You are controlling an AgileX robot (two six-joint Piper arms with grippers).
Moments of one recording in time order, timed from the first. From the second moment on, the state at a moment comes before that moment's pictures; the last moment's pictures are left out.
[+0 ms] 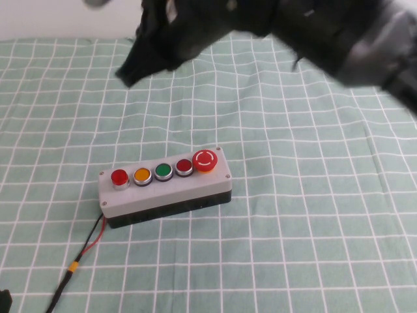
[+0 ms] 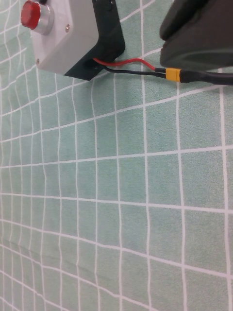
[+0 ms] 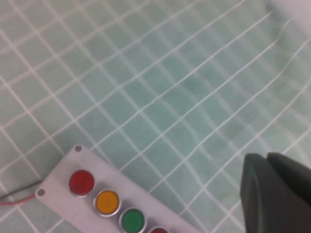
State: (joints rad) right arm 0.87 2.00 -2.28 -0.22 1.06 0.01; left arm -0.11 -0.01 0.03 0.01 0.39 0.03
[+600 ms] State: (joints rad) right arm 0.87 1.62 -2.24 -0.25 1.20 -0.01; left arm -0.11 -0.01 0.03 0.01 0.39 0.03
